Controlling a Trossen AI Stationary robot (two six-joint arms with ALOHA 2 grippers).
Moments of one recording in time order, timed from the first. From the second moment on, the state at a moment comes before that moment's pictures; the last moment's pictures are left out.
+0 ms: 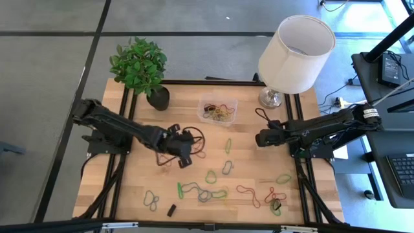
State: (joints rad) left arm -0.28 1.51 1.10 -0.69 -0.41 -0.59; right arm 0.05 1.12 0.43 -0.74 0.18 1.49
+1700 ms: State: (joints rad) left arm -0.06 0.92 0.48 -0.37 -0.08 -0.27; right arm -0.29 2.00 1.63 -1.12 0.23 0.83
